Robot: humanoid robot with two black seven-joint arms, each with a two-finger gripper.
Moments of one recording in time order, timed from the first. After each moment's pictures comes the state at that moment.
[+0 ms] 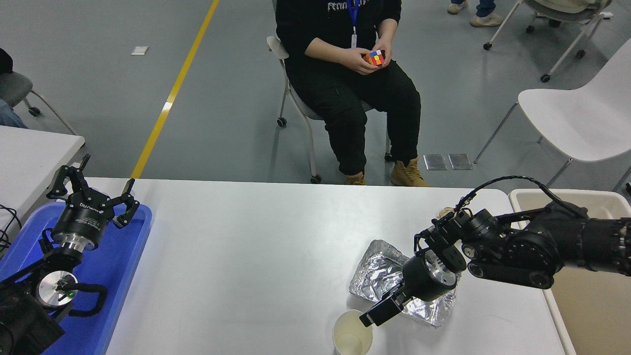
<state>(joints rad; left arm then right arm) -0.56 0.46 -0.57 -0.39 -0.23 -0.70 -0.60 1.23 -0.29 -0.49 1.11 -1.32 0.34 0.47</state>
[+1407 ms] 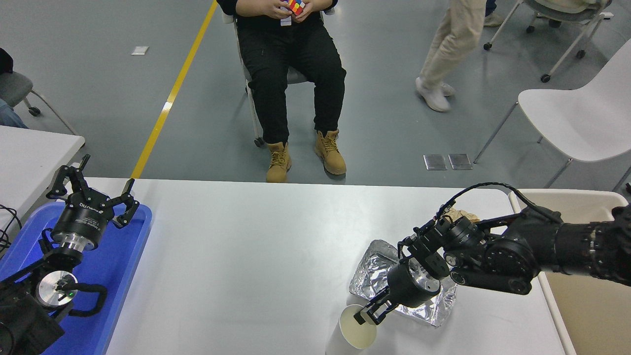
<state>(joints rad) -0.56 0.46 -0.57 -0.39 -0.23 -0.70 -0.60 1.22 -0.24 -0.50 1.06 -1.35 0.32 0.50</state>
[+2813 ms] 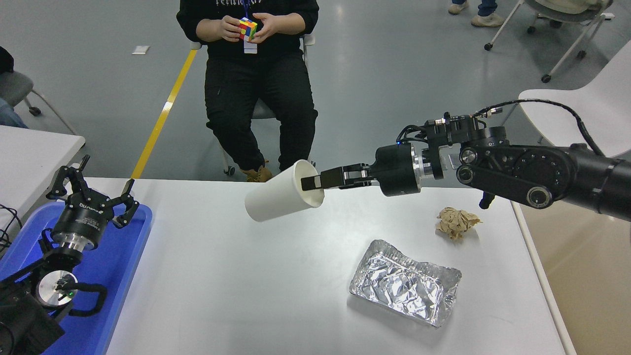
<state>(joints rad) -0.56 0.46 -0.57 -0.39 -0.23 -0.70 -0.60 1.38 -0.39 -0.10 1.04 -0.93 0.31 0.66</state>
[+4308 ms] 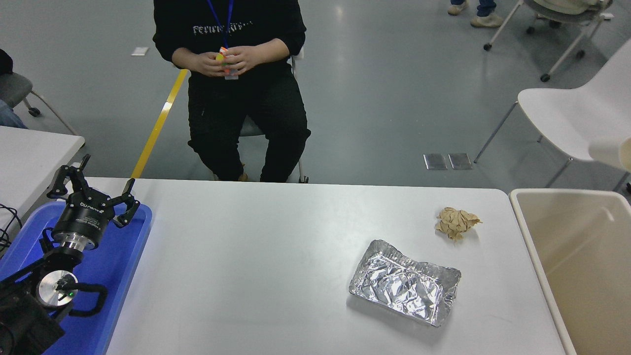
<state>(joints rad) -0.56 0.46 -0.57 -0.39 -0.23 -0.70 -0.60 0.84 -0.57 -0.05 -0.11 -0.38 0.31 0.32</state>
